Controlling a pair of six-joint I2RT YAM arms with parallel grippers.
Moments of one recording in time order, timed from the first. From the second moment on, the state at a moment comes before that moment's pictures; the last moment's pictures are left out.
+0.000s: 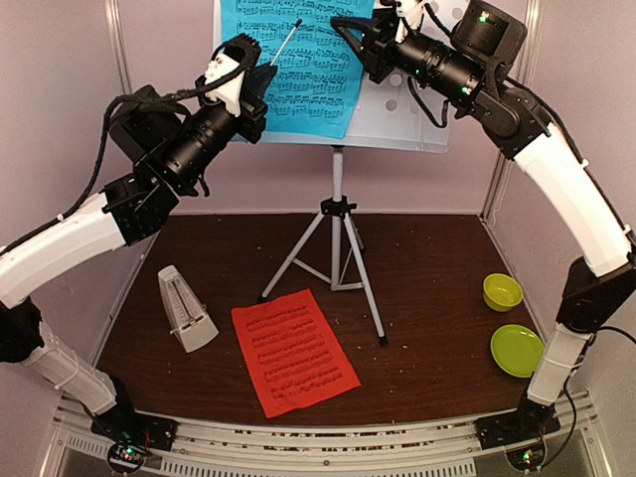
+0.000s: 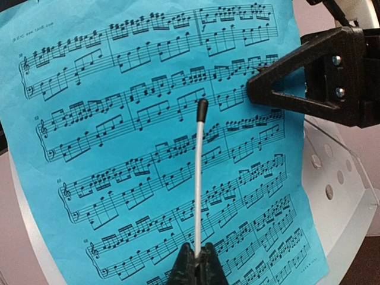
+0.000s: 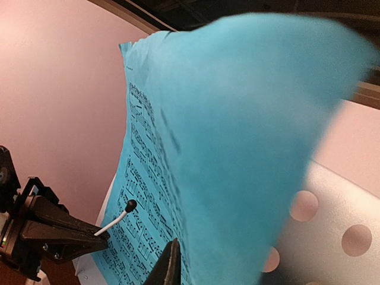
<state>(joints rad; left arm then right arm) -0.92 1.42 1.50 0.43 -0.20 0.69 0.84 1.77 2.35 -0.21 -0.14 -0.39</state>
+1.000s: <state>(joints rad) -0.95 1.38 1.51 0.34 -0.19 0.69 0.85 1.73 2.28 -0.14 -0.01 -0.39</state>
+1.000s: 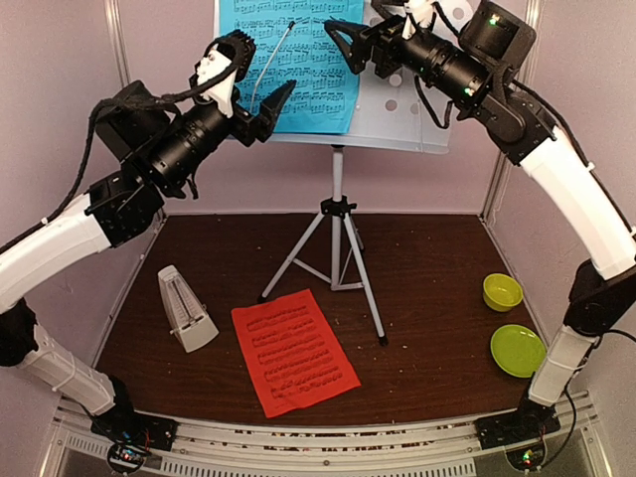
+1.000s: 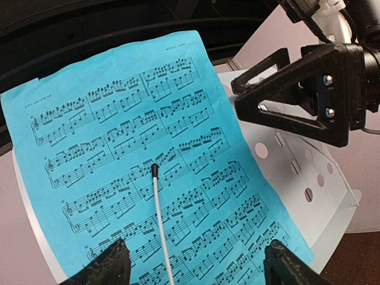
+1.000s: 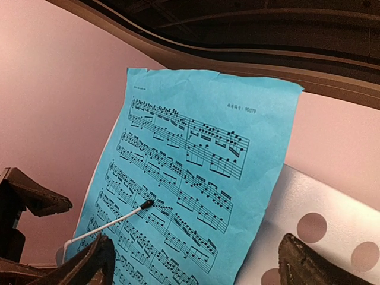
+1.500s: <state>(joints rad) -0.96 1.14 1.44 0.11 -0.31 0.50 0.85 1.37 1.94 -0.15 0.08 -0.22</state>
